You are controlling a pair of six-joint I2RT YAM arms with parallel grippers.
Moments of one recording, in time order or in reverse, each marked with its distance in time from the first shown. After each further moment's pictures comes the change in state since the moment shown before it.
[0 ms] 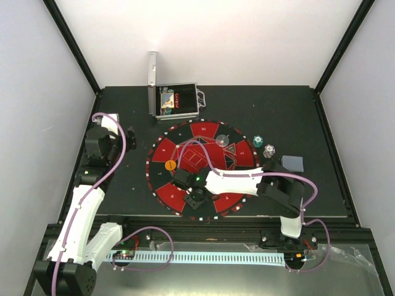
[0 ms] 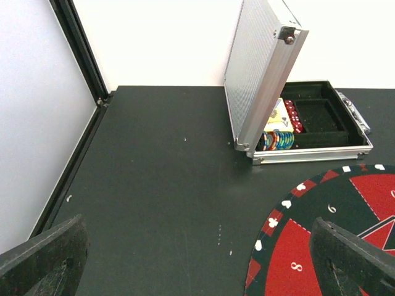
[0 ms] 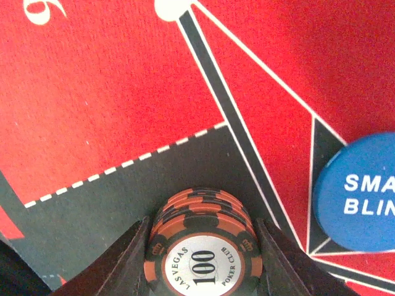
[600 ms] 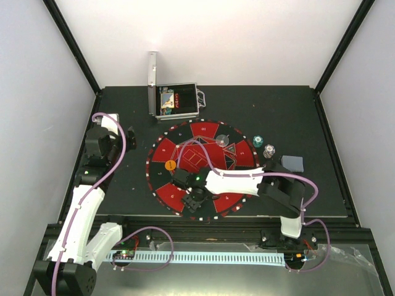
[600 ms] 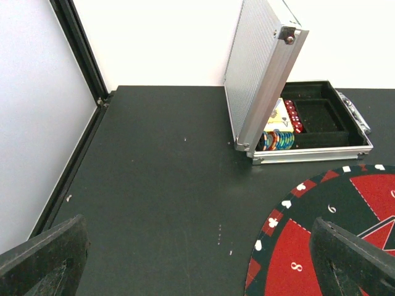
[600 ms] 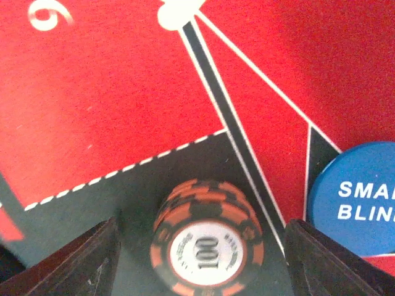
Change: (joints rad) left arm -0.001 0.000 0.000 0.000 0.000 -0.001; right arm 0.001 0.026 0.031 -0.006 0.018 -0.019
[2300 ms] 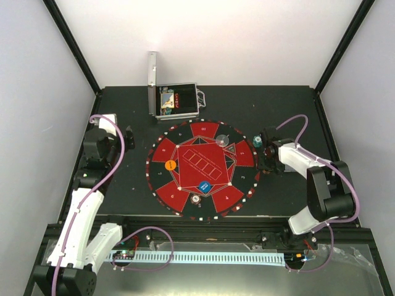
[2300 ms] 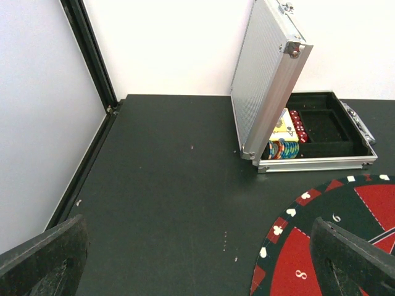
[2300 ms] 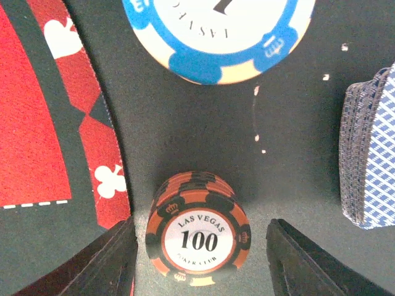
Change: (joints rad) left arm -0.002 -0.032 0.000 0.001 -0.026 0.000; right arm -0.949 -0.360 -0.382 0.050 0.079 -0.018
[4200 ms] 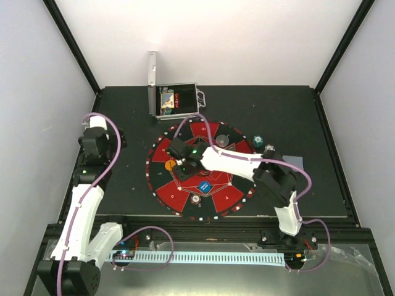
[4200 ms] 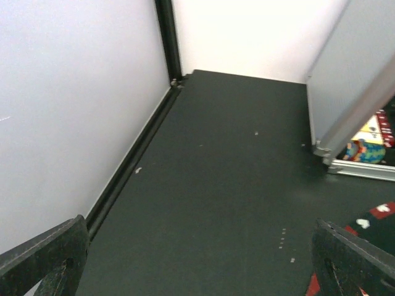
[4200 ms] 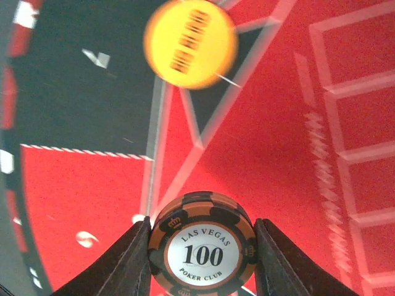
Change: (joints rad) left arm 0.053 0.039 0.001 -0.029 -0.158 -0.055; right arm 0.752 0.404 0.612 -0.046 -0.130 0.046
